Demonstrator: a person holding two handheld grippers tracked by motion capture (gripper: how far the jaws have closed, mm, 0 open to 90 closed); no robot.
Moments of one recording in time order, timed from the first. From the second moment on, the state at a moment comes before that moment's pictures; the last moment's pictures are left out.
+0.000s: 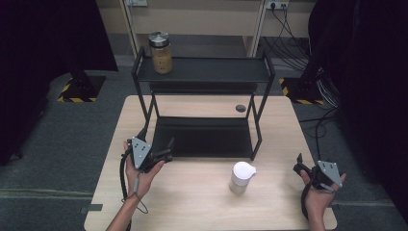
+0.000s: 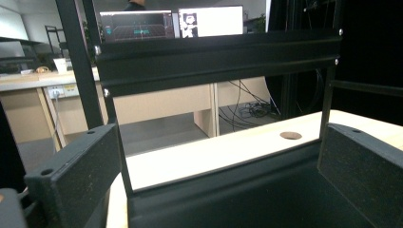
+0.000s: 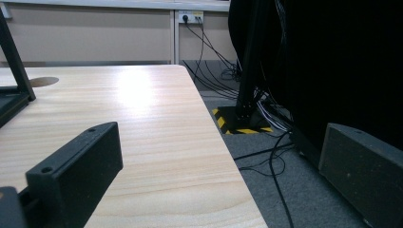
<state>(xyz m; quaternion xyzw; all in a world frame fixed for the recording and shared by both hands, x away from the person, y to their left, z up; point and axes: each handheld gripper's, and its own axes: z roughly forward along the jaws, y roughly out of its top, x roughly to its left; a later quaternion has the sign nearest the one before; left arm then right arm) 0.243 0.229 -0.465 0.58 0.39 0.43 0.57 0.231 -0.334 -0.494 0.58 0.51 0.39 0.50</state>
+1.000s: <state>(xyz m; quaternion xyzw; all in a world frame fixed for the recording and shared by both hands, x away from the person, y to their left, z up) 0.219 0.233 -0.500 0.60 0.41 0.39 0.56 0.231 -0.335 -0.493 0.58 0.51 0.39 0.50</state>
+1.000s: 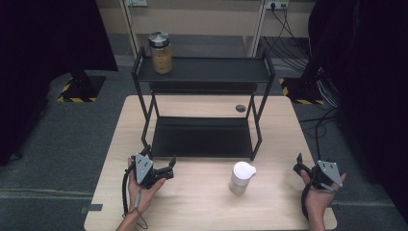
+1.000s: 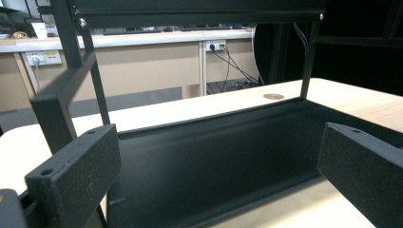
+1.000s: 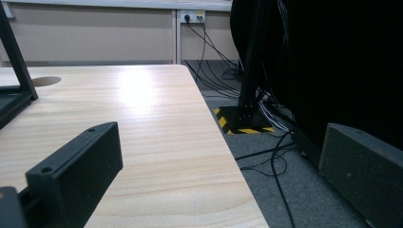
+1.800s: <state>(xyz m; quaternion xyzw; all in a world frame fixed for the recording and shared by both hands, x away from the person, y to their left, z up) 0.220 0.229 -0.514 0.61 0.44 0.37 0.54 0.231 -0.337 -0.493 0.58 0.51 0.39 0.50</state>
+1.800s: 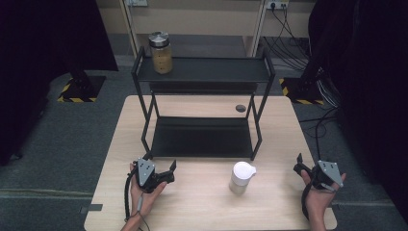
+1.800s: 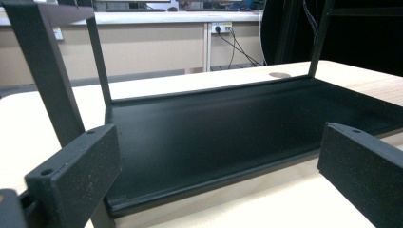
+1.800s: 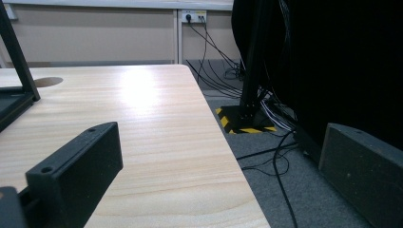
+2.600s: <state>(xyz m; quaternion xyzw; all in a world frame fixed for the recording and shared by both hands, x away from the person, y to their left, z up) 0.224 0.229 -0.514 0.62 0.44 0.36 0.54 0.231 -0.336 -0.494 0.58 0.51 0.39 0.50</state>
